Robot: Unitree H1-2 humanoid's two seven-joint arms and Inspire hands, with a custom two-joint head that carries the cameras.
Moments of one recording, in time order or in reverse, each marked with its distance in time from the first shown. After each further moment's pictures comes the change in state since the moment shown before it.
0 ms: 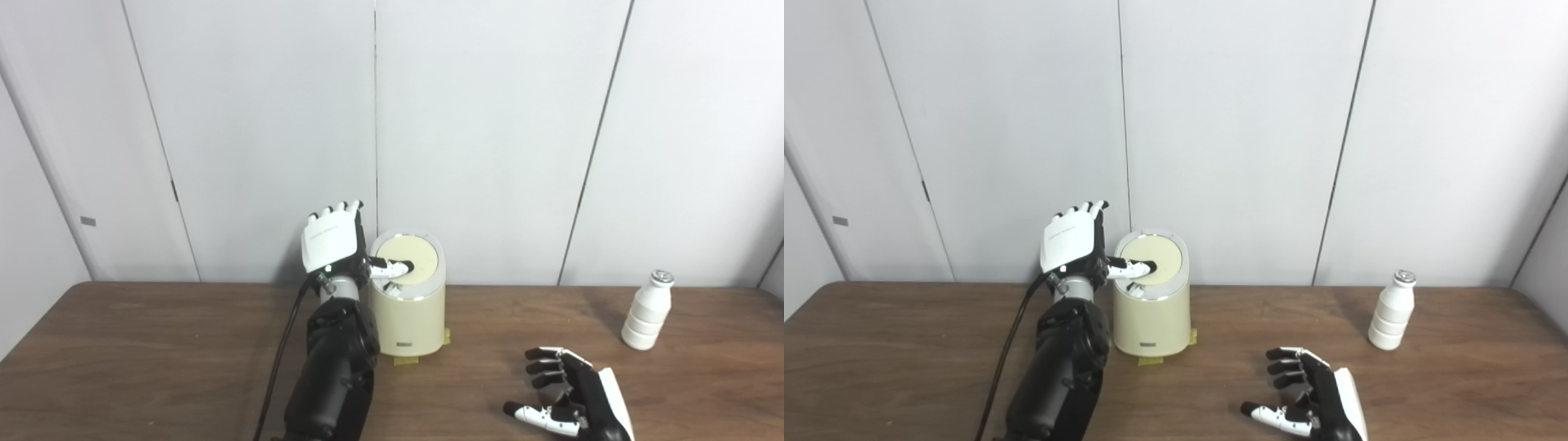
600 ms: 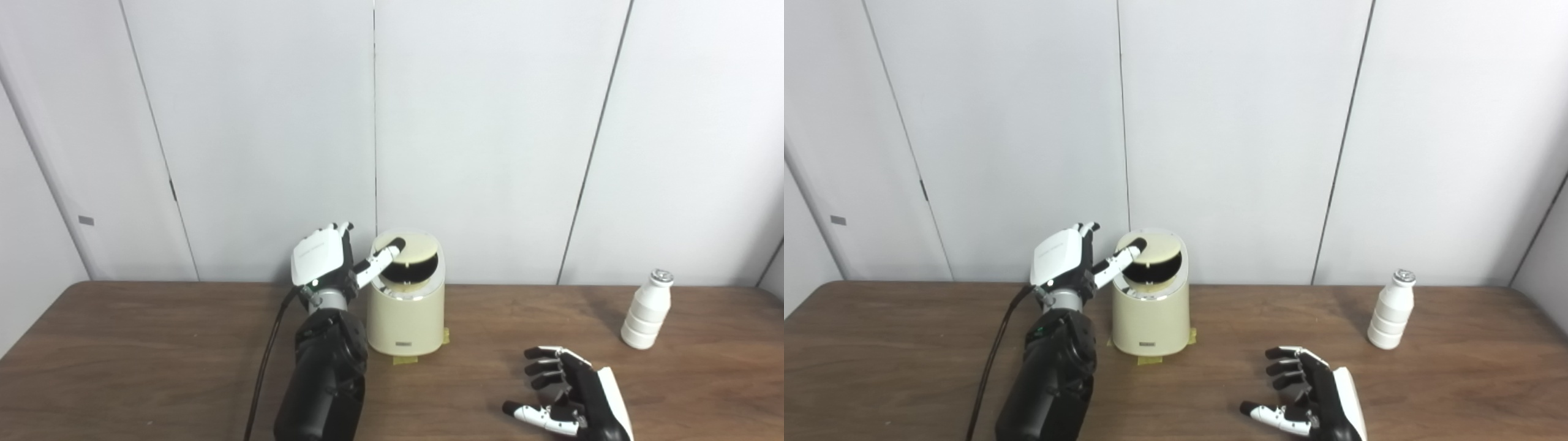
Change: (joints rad) left arm 0.050 0.010 0.006 -0.079 -0.119 0.006 -0.028; right arm 0.000 0.000 0.003 -0.001 -0.004 0.000 0.000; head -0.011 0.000
